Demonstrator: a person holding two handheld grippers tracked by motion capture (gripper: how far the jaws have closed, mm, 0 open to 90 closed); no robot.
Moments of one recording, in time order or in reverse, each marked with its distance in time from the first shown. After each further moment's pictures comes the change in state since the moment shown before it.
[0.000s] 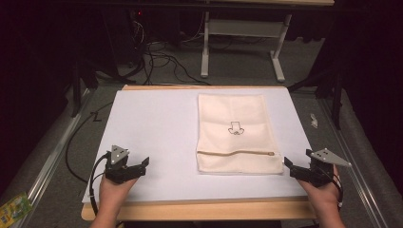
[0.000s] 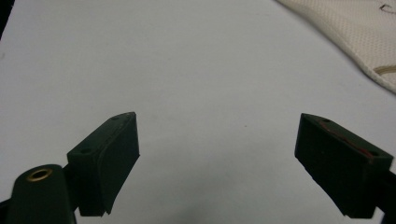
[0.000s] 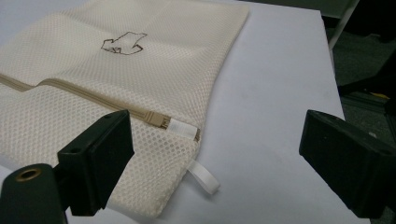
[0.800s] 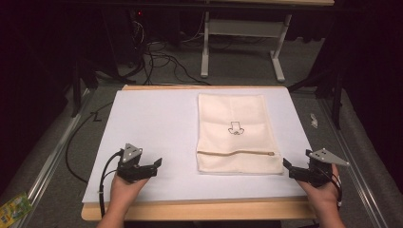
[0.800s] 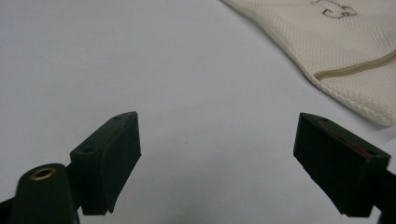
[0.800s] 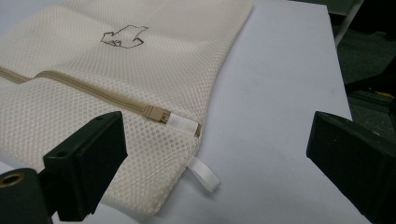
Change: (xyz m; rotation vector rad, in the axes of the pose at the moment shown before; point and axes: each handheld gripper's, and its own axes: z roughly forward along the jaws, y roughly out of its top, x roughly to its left) left arm -0.033 0.016 0.019 0.026 -0.124 0.039; right arm -0.001 -0.003 0.005 0.015 0.012 -0.011
